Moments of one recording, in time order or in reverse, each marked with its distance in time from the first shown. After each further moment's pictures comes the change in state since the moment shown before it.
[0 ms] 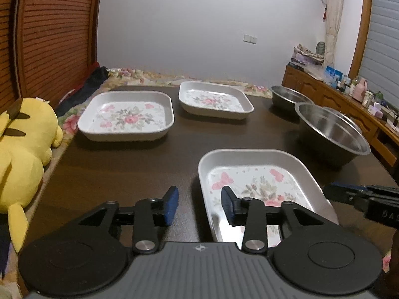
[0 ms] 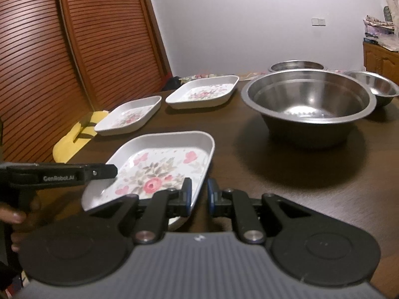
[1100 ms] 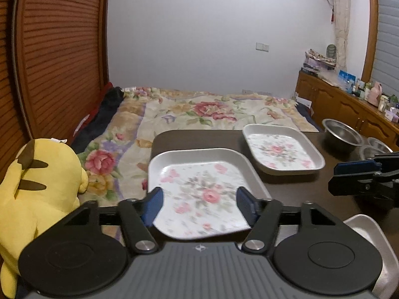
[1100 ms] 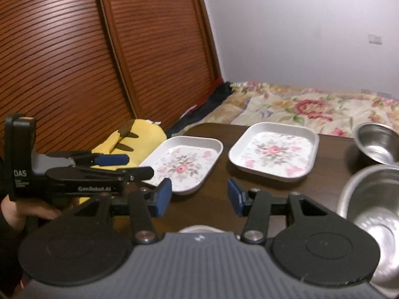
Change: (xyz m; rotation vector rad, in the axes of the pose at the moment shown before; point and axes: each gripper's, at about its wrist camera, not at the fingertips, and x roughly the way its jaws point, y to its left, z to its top) left arm 0.053 0.117 0.097 0.061 -0.023 0.040; right arm 0.082 0.072 0.110 -0.139 0.073 0.209
